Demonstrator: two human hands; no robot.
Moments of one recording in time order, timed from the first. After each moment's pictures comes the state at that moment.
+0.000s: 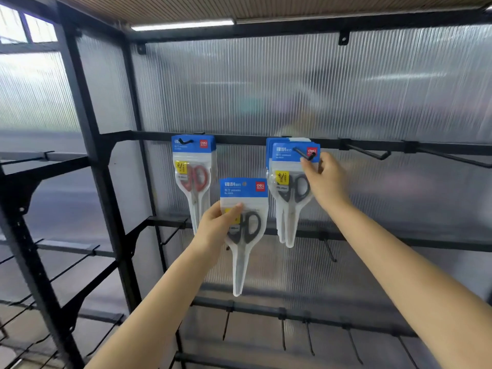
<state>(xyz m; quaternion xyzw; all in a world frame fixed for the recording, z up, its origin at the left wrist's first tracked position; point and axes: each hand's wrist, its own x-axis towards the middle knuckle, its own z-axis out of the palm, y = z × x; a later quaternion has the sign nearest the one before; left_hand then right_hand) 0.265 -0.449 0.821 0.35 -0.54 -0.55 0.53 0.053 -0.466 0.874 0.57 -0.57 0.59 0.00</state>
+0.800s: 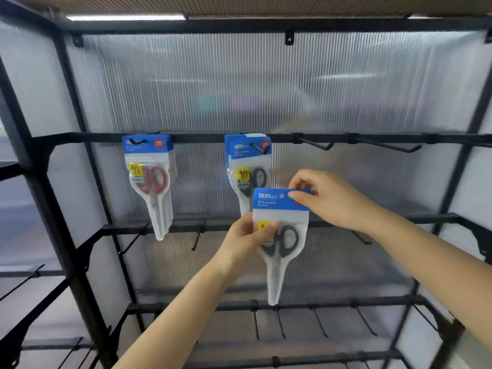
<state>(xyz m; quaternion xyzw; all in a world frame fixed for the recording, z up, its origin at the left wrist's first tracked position) 0.188 -0.411 0.803 0.21 -0.64 -0.61 0.42 0.027 -0.347 0.890 0.72 -0.60 0.34 -0.02</state>
